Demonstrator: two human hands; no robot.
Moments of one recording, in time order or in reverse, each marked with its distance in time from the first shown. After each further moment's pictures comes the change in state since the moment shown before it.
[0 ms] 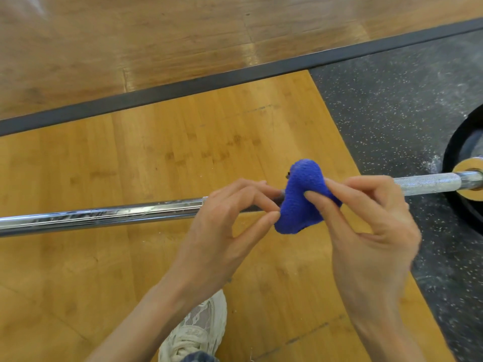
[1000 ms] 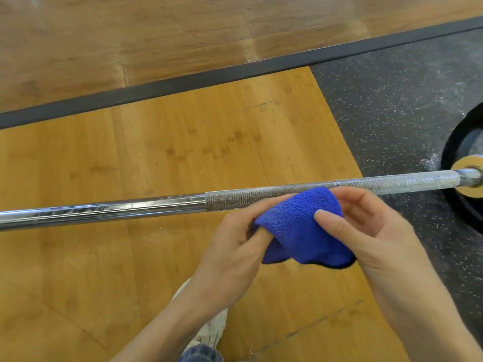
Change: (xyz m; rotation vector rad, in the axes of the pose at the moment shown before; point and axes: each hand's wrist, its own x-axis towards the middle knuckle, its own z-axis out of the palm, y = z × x) left_hand -0.011 0.009 0.022 -0.532 -0.051 -0.272; right_hand 0.006 -0.003 -0.034 0.490 -0.441 0.729
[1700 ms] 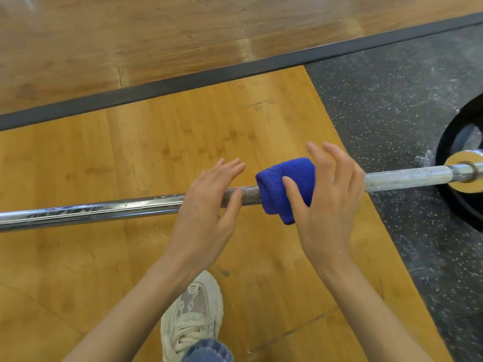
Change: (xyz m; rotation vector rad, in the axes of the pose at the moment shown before) left_hand 0.026 -0.025 -0.039 0.799 0.225 0.144; right_hand 0.072 0.061 0.024 -0.988 0.485 -0.739
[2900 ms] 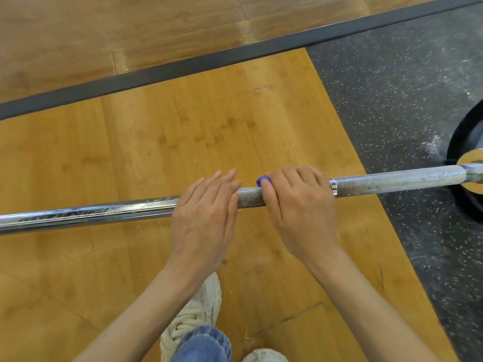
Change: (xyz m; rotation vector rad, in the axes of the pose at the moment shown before) left_hand -0.023 -0.016 0.028 0.518 0.165 0.198; right_hand -0.009 -0.006 0.010 -0.225 -0.186 -0.203
